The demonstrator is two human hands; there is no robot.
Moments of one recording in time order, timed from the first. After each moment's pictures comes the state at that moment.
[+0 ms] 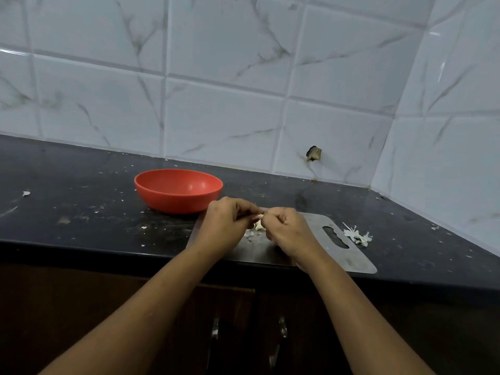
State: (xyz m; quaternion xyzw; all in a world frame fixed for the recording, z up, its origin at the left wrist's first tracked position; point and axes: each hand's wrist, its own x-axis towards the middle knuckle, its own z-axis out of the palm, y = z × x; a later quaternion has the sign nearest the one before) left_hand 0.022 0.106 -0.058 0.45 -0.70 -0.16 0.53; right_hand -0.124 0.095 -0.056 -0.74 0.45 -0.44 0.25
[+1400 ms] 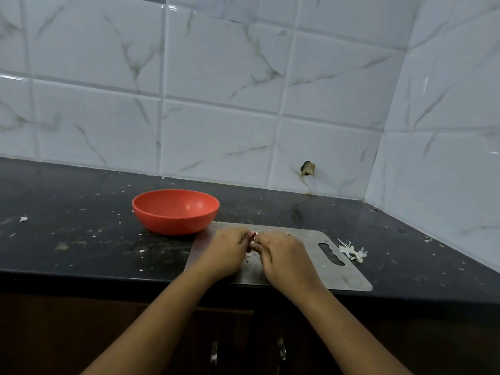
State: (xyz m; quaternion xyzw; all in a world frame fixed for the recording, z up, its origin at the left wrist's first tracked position) left_hand 0.017 0.103 -0.052 0.52 -0.75 -0.14 0.37; right_hand -0.125 0.102 -0.068 -0.82 0.42 -0.35 -0.16
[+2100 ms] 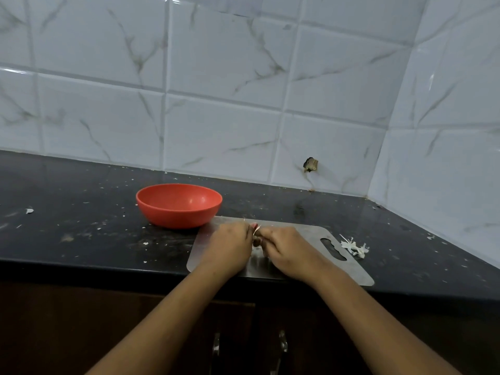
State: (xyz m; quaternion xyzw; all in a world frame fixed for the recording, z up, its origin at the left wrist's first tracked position) left_hand 0.010 0.102 -0.061 0.58 -0.72 -0.07 0.37; right_hand -0.135 0.090 -0.053 -0.87 0.41 -0.26 0.03
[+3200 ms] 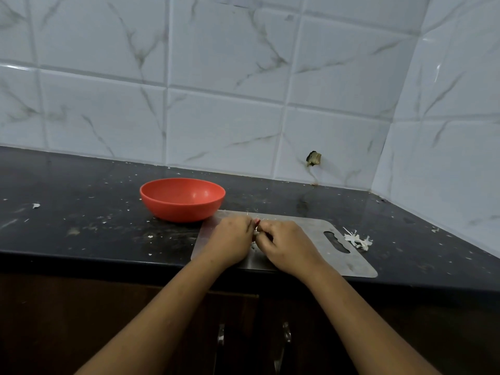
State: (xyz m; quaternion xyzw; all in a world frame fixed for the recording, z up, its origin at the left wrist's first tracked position) left_hand 0.016 0.101 -0.058 0.57 -0.74 -0.10 0.35; right_hand -0.120 0.103 -0.057 -0.84 0.44 -0.31 -0.02
